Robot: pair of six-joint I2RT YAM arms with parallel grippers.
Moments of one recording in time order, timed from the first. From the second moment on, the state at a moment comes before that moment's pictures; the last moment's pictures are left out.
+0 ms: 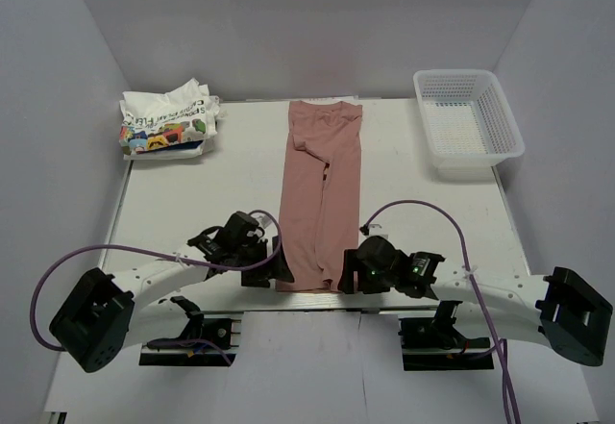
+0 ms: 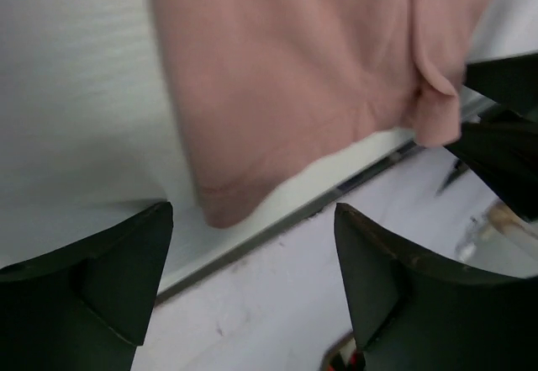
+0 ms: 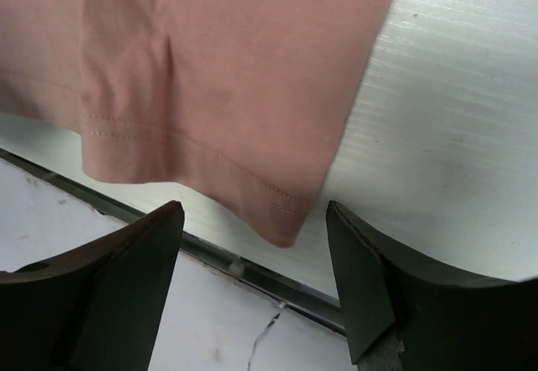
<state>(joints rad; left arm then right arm) -0.67 1.14 0.44 -0.31 0.37 -0.78 1.09 1.04 0.42 -0.34 0.09 0.90</state>
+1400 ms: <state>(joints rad) -0.87 1.23 0.62 -0.36 0.27 -0.68 1.09 0.97 0.51 -0.49 0.13 0.85</state>
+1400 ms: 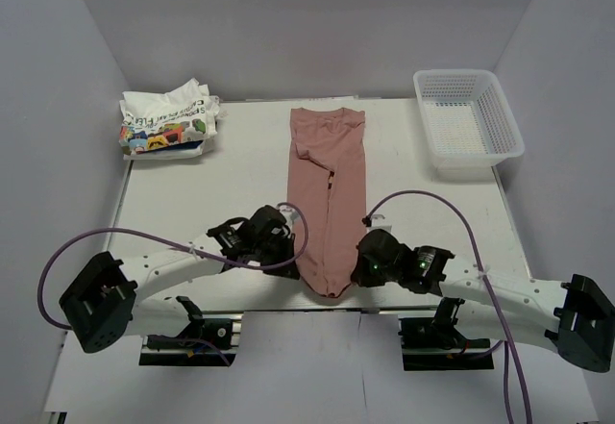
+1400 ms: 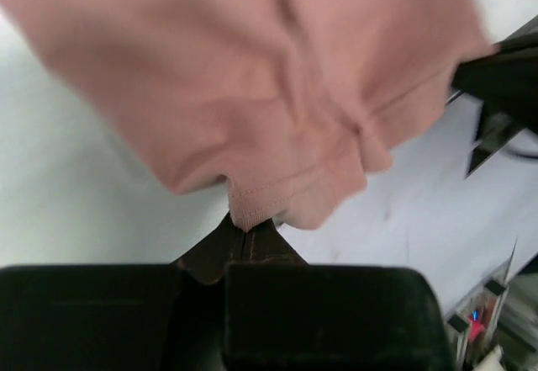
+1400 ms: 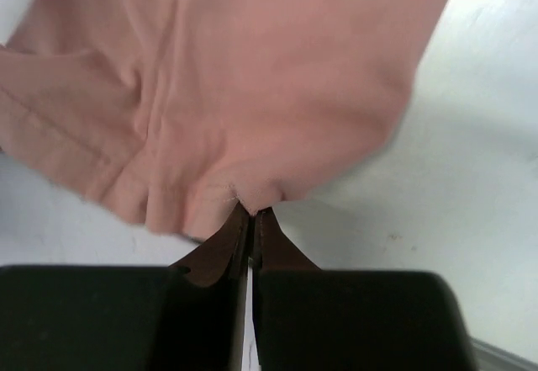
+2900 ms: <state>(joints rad) -0.59 1.99 1.40 -0.18 -0.29 -0.48 0.55 1.81 1.16 -0.10 0.35 0.52</state>
